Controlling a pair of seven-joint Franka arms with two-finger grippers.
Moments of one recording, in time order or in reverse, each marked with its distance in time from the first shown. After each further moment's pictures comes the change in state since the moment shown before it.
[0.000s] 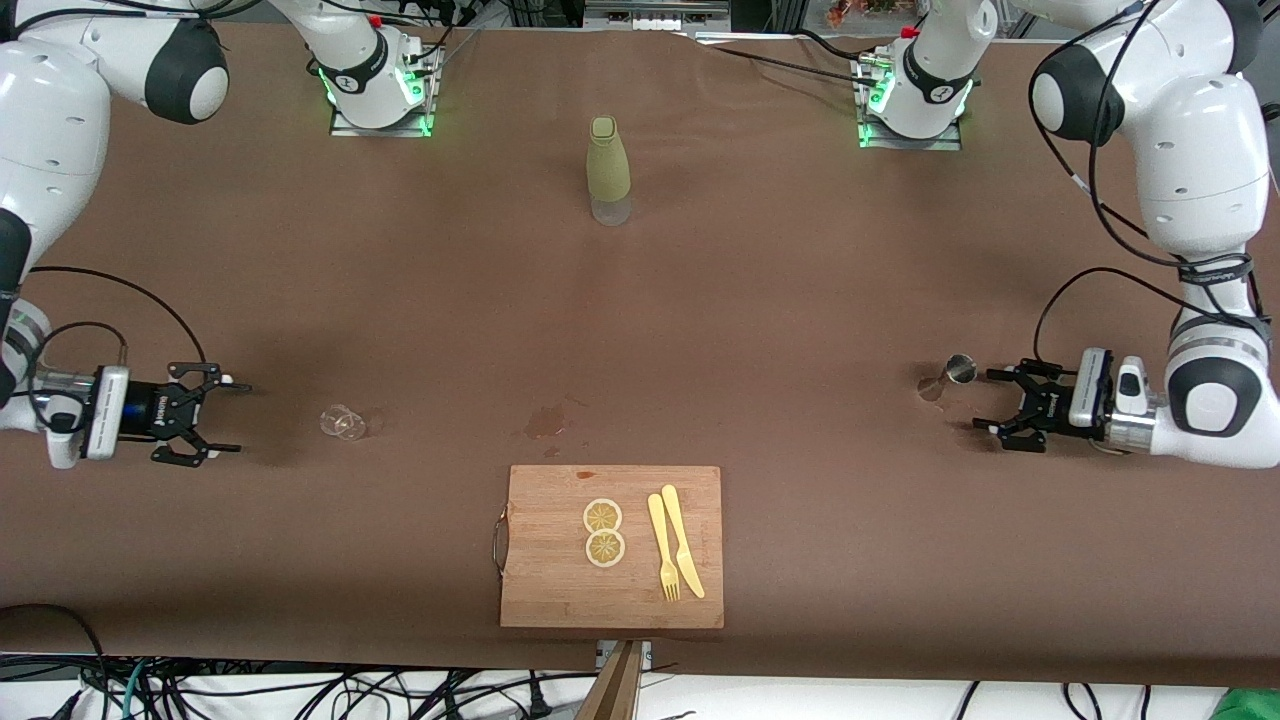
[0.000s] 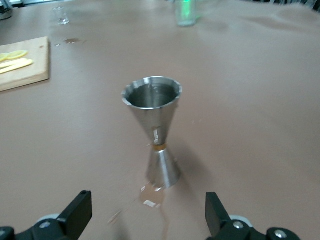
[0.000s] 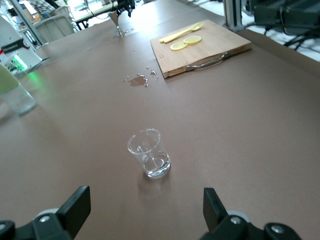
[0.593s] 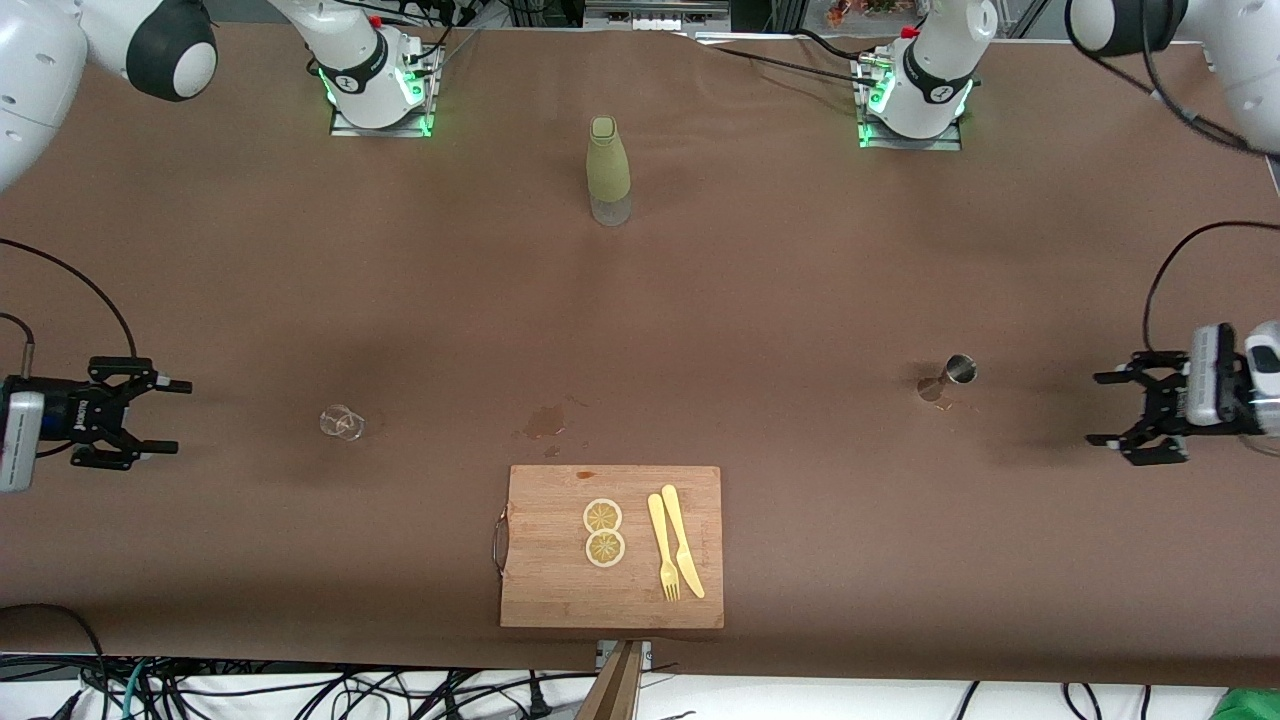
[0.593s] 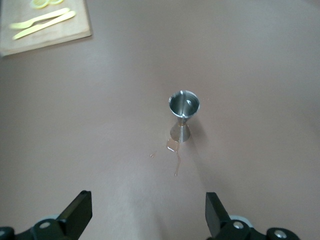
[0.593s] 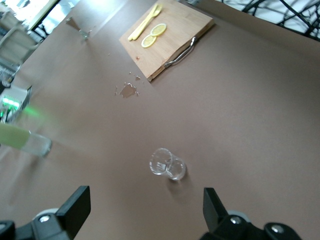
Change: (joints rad) left arm 0.002 -0.329 -0.026 0.013 0.316 0.107 -0.377; right arm 0.020 -0.112 -0.006 0.171 -0.162 -0.051 0.623
